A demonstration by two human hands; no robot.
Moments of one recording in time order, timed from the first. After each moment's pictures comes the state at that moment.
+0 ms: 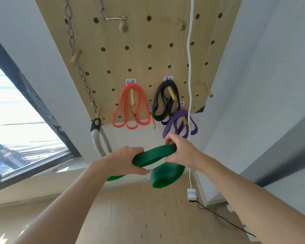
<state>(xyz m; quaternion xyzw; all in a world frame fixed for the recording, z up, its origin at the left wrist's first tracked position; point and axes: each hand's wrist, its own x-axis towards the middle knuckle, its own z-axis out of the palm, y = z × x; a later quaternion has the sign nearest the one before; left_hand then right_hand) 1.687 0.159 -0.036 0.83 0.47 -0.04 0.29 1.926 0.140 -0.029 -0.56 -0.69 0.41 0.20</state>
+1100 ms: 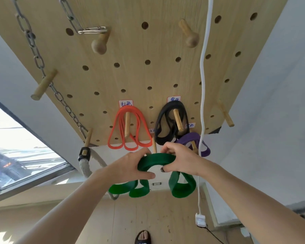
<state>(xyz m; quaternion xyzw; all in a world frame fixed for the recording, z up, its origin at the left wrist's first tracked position) 1.724 0.298 -0.065 0.80 0.49 0.03 0.35 1.958 0.299 -0.051 -0.51 -0.70 0.48 0.14</state>
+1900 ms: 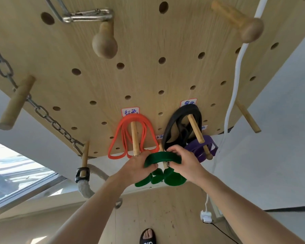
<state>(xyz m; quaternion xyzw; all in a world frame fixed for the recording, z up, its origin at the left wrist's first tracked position) 1.705 0.374 -0.140 0.73 0.54 0.09 0.40 1.926 0.344 -0.136 -0.60 -0.63 0.42 0.25</state>
